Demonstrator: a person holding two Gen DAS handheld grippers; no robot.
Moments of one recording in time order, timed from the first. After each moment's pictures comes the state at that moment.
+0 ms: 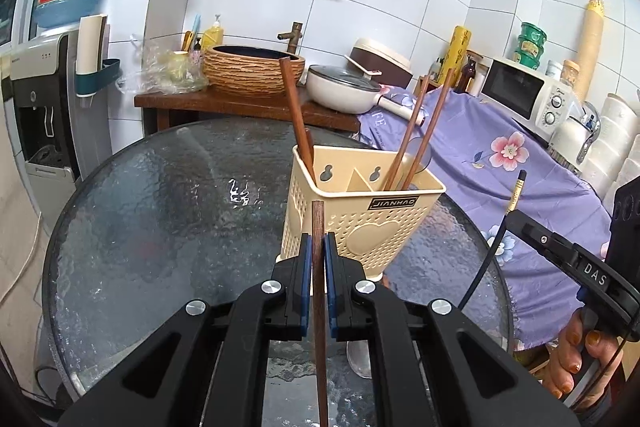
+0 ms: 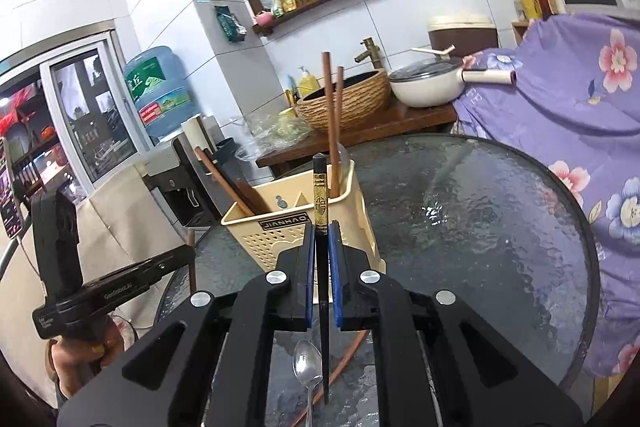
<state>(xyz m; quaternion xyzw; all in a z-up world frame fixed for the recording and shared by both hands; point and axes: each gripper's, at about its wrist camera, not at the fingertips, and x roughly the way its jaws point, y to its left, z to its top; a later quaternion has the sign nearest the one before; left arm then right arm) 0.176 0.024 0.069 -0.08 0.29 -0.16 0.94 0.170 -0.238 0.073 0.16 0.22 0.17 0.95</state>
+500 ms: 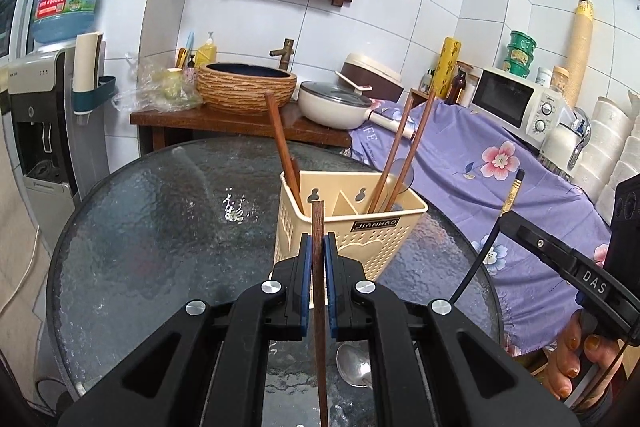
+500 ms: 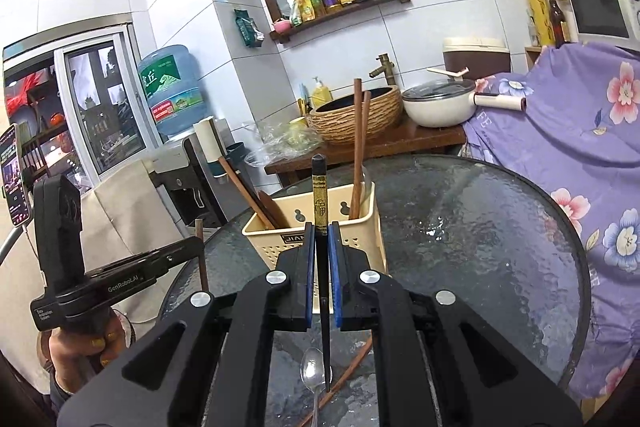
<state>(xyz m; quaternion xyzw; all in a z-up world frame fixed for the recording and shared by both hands) 0.165 0.022 0.089 -0.08 0.26 -0.17 0.95 0.158 -0.229 0.094 0.13 0.20 0.18 0.95</state>
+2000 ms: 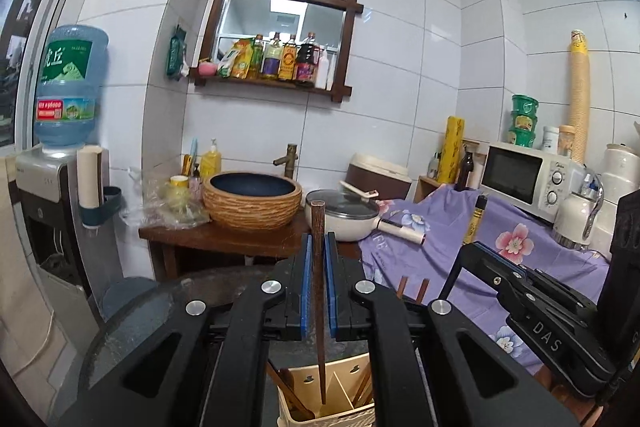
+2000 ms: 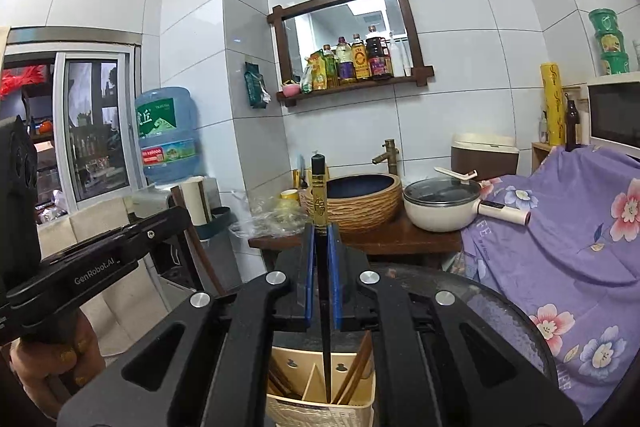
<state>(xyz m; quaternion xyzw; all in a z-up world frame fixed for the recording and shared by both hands) 0.220 -0.002 0.209 -0.06 0.11 -0.13 0.98 0.234 -0.199 0.198 0.07 0.08 0.15 0.98</state>
